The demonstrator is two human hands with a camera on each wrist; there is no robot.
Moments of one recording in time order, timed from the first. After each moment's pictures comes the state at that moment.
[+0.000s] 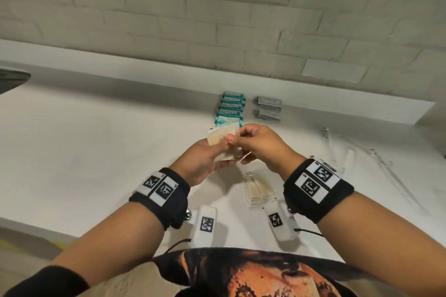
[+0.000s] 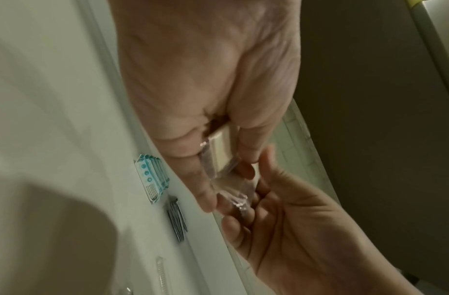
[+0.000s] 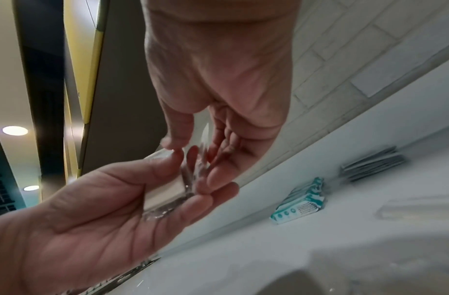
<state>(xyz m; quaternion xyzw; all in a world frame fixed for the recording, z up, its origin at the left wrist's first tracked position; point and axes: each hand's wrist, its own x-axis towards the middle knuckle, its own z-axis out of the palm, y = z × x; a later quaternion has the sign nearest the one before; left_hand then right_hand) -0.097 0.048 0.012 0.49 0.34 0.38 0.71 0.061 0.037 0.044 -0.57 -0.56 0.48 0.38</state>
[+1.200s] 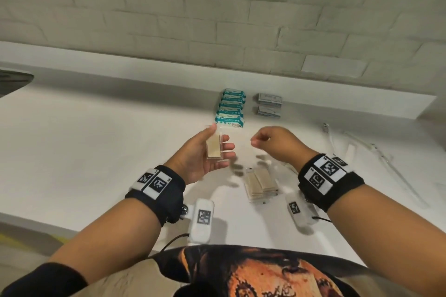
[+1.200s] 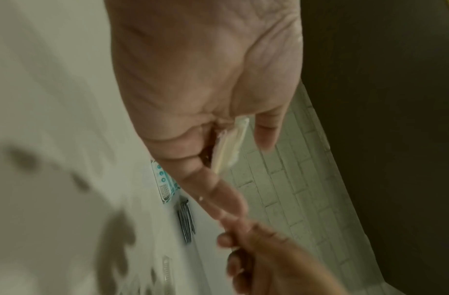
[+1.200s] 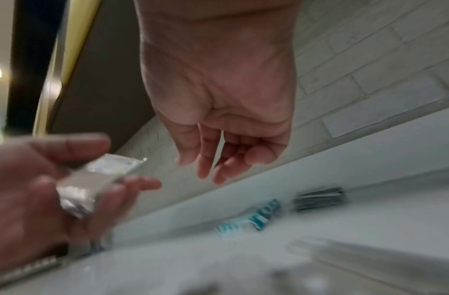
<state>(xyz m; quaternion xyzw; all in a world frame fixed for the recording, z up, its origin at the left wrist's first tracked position) -0.107 0.052 0.013 0.36 0.36 0.35 0.79 0.108 0.048 0.023 -0.69 -0.64 0.25 0.22</state>
